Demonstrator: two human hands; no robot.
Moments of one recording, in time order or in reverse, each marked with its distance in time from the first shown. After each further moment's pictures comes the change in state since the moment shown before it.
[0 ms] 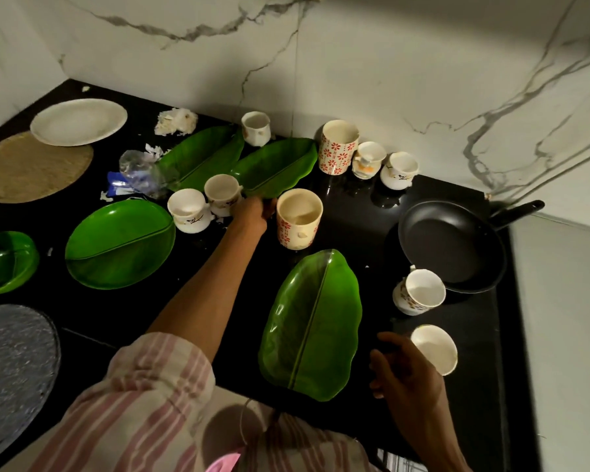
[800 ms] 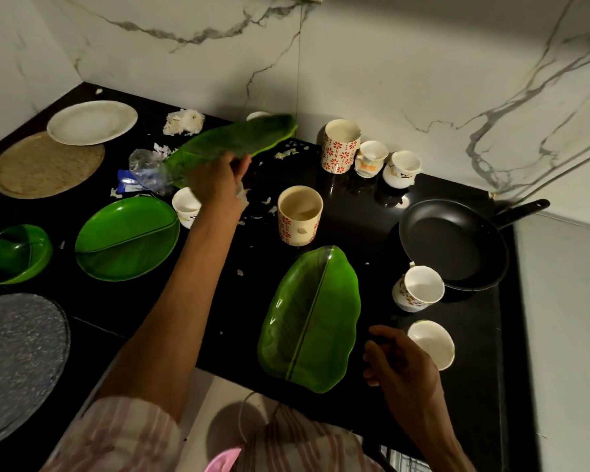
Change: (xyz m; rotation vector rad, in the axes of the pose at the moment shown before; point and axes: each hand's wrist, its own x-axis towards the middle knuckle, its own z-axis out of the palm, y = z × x) left_hand -0.103 0.079 -0.005 0.073 0.147 0.288; right_hand 0.005 0.001 -0.003 0.094 -0.081 -0.093
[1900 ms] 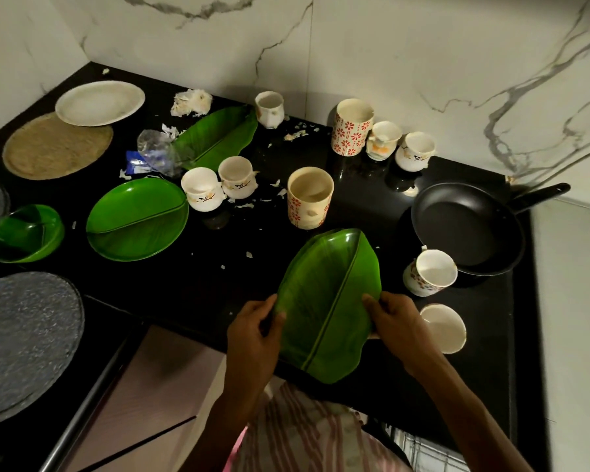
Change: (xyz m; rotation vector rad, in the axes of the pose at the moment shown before) left_hand -0.154 -0.156 -0.147 0.785 -0.280 0.384; right_hand 0.054 -0.006 0.017 -0.172 -0.132 0.222
